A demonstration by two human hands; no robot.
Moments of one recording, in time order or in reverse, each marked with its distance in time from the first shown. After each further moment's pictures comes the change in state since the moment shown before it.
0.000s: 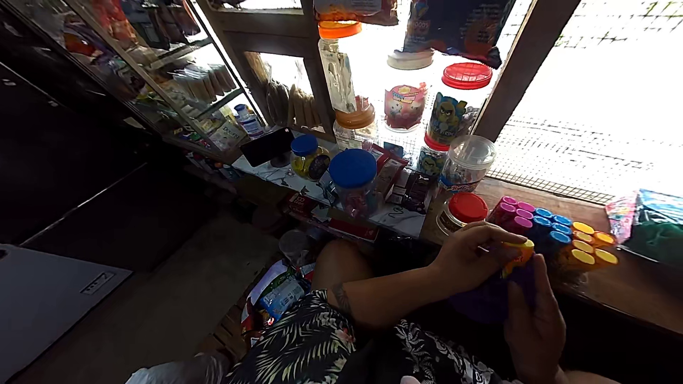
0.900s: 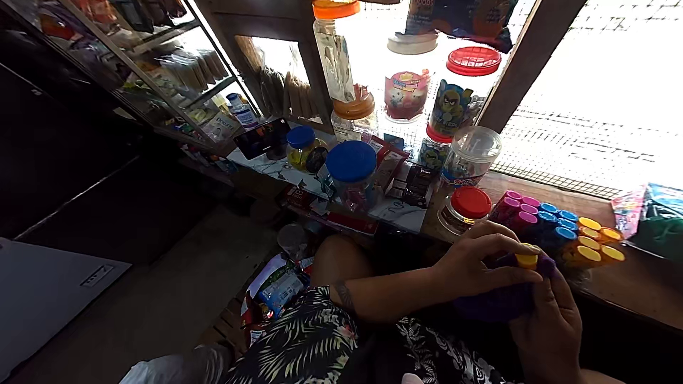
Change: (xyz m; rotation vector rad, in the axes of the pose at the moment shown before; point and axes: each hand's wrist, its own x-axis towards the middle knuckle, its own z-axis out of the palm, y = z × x) left_hand -0.006 -0.023 0.002 0.138 -0.068 0.184; right_hand 0.008 0.001 -0.003 0.620 0.085 0.435
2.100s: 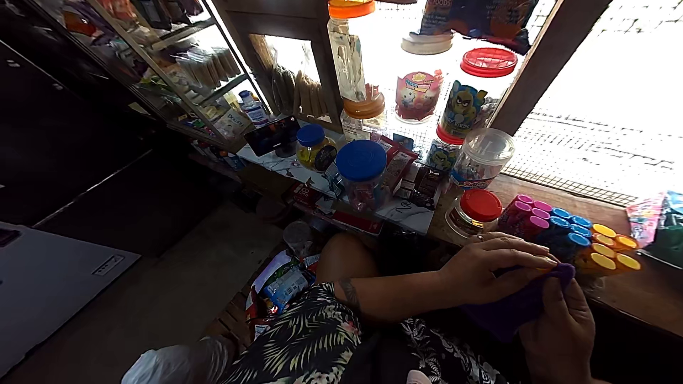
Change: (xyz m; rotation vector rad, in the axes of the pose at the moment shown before) left_hand -0.008 -0.006 0.001 0.067 -0.073 0.056; right_hand 0.004 0.001 0.004 -0.047 0.093 0.007
